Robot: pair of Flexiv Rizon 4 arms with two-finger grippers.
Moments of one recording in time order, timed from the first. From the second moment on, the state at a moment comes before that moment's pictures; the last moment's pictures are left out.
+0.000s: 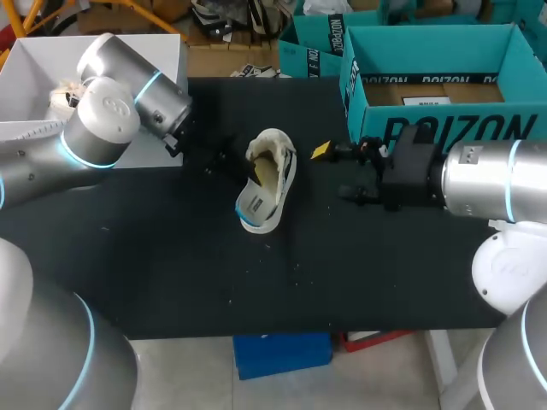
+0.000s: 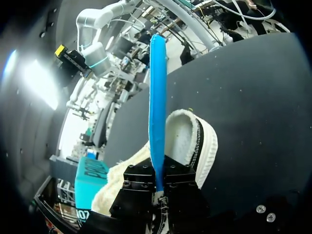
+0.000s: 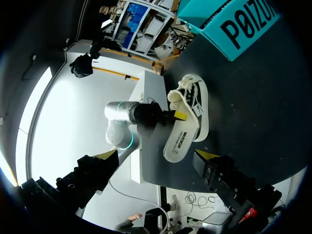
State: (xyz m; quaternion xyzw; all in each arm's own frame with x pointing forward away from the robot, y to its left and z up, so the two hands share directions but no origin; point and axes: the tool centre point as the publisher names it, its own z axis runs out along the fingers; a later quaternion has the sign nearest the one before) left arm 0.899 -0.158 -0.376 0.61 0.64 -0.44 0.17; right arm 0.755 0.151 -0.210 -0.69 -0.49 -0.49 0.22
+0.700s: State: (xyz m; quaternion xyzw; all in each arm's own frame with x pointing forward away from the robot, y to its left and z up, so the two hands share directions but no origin) left arm 0.887 -0.157 -0.362 0.59 0.65 -0.45 0.17; right arm 0.755 0.151 -0.210 -0.69 -0.49 -0.49 0.22
